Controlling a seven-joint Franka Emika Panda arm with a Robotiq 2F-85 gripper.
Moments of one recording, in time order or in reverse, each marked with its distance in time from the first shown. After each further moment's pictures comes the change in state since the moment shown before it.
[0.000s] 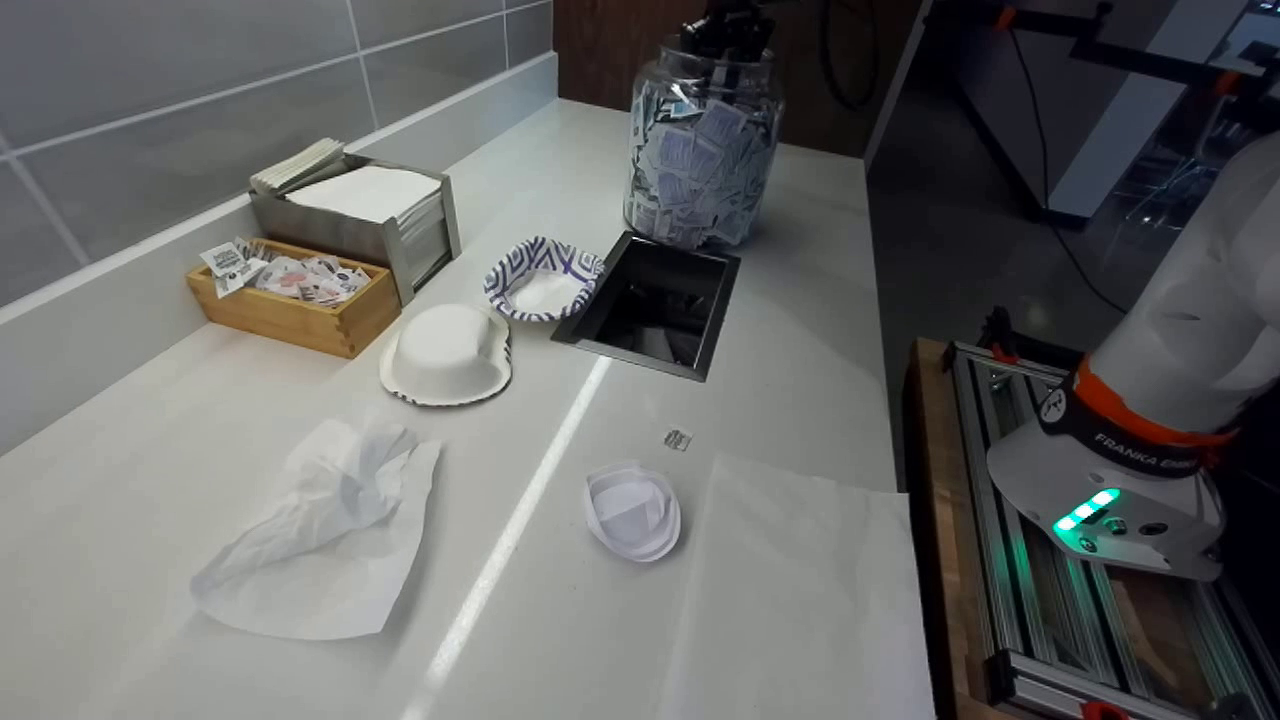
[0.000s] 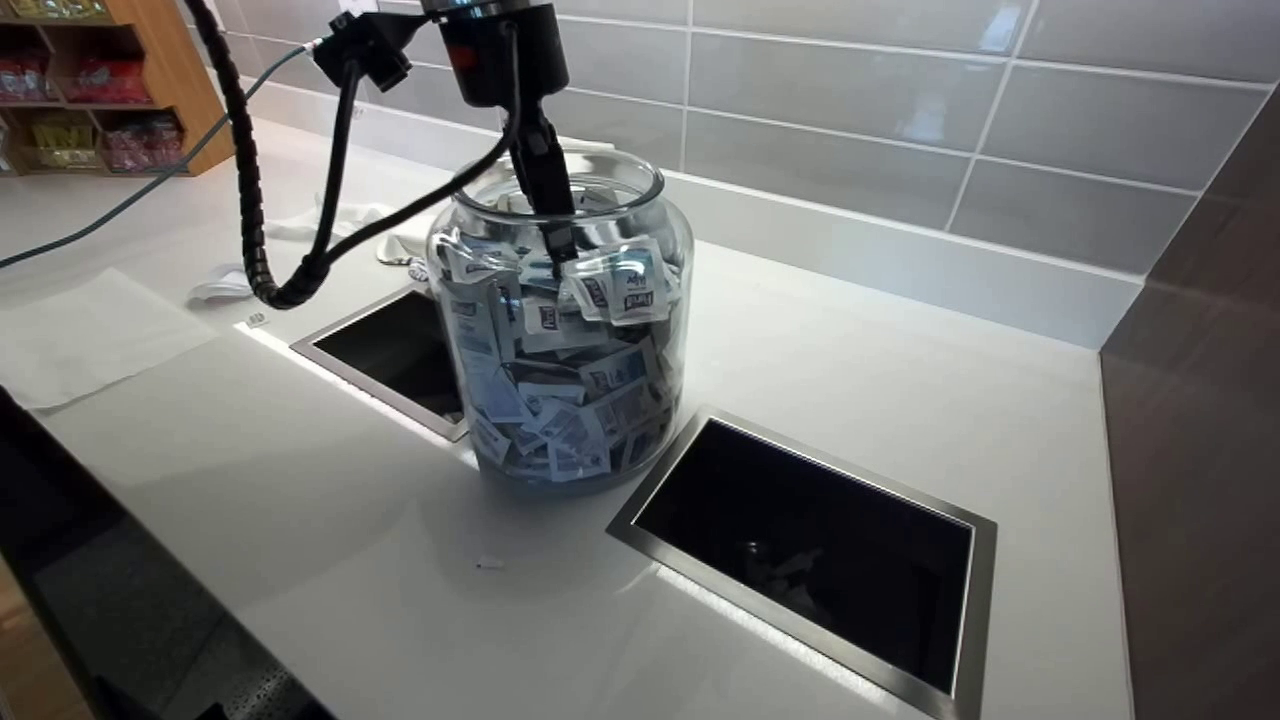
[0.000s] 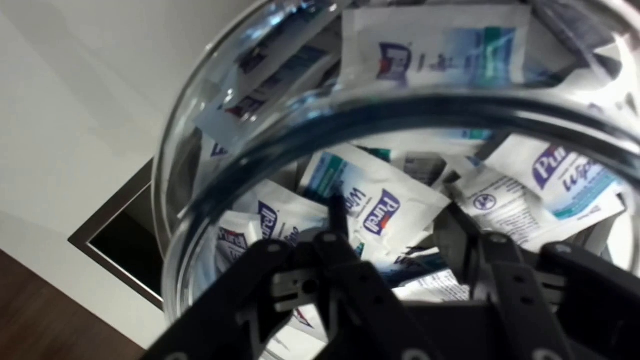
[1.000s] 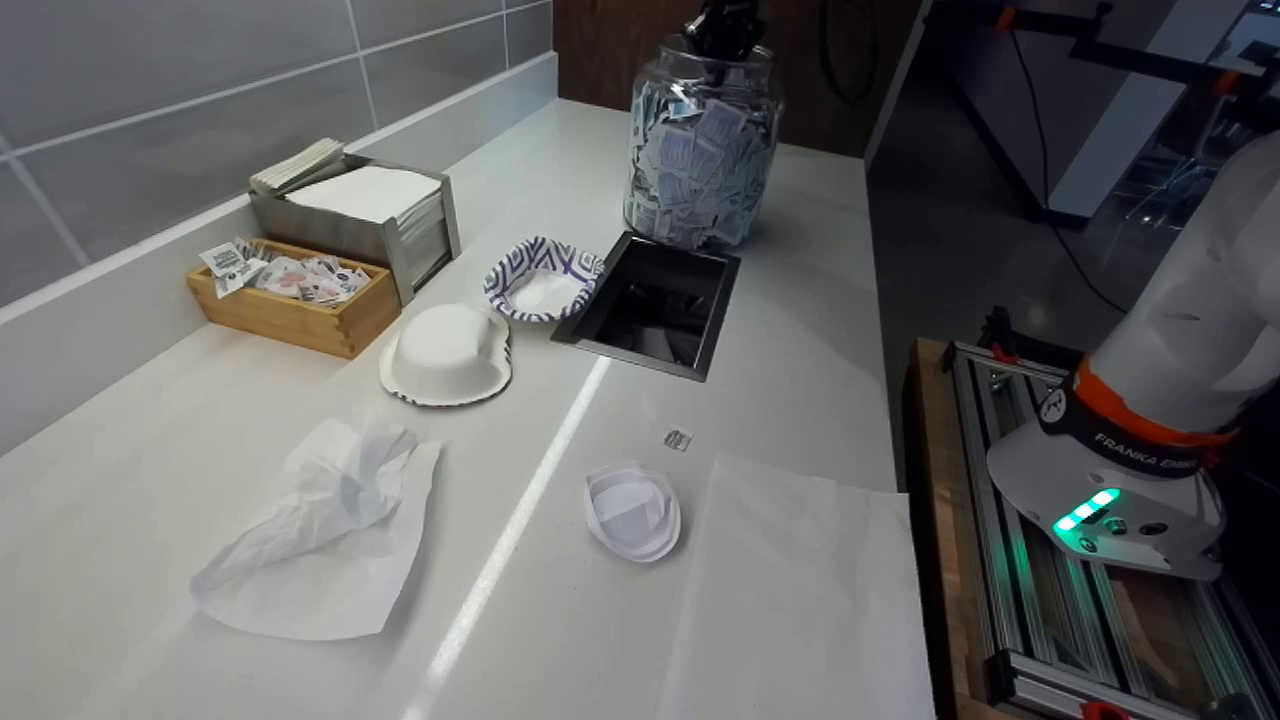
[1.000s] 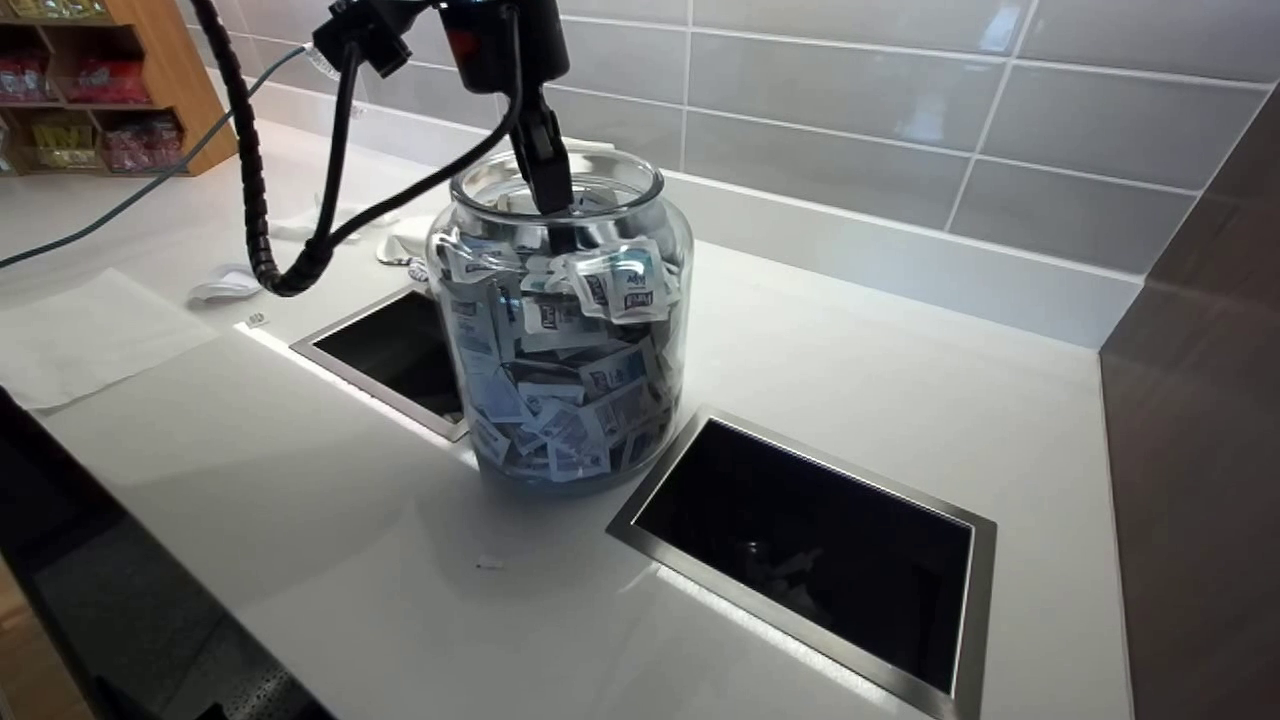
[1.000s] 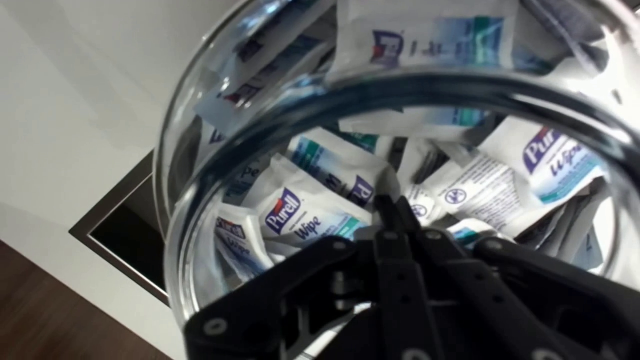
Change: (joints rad) arm 0.008 -0.004 -0.005 0.016 0.000 -0.010 0.000
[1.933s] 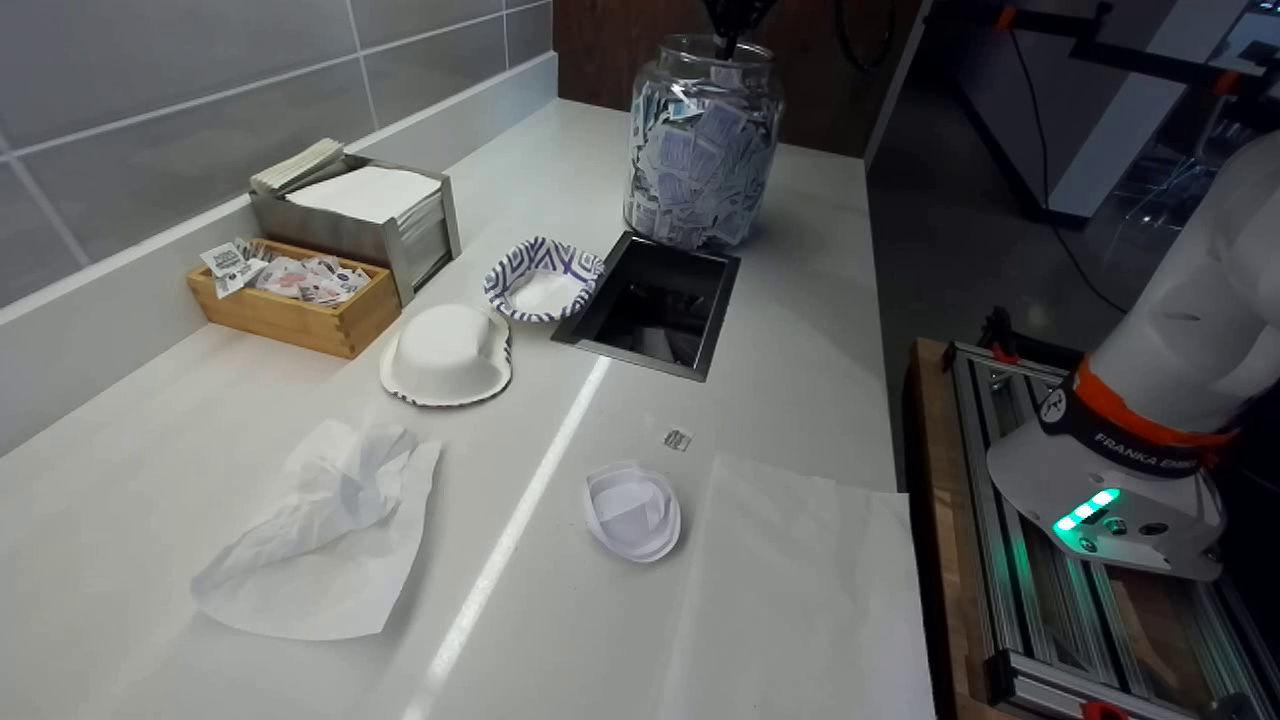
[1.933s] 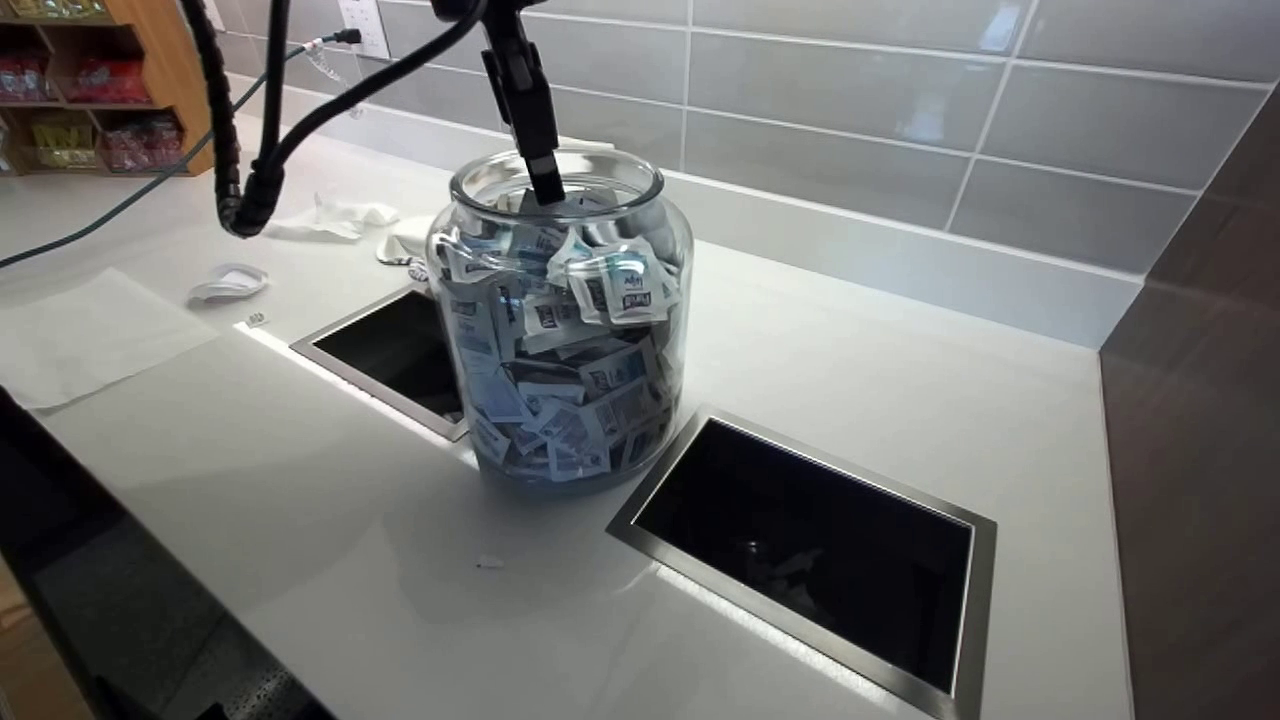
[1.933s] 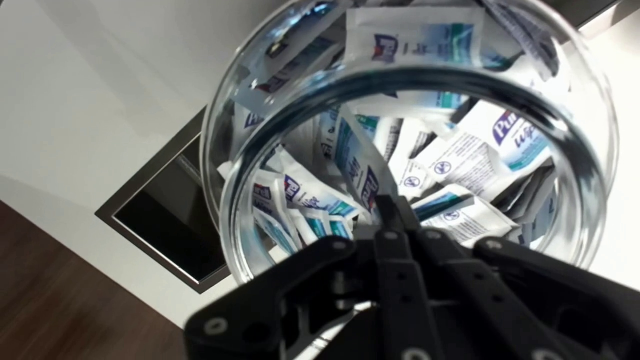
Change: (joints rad) arm 0.003 -0.071 0.000 0.020 -0.013 -0.072 0.002
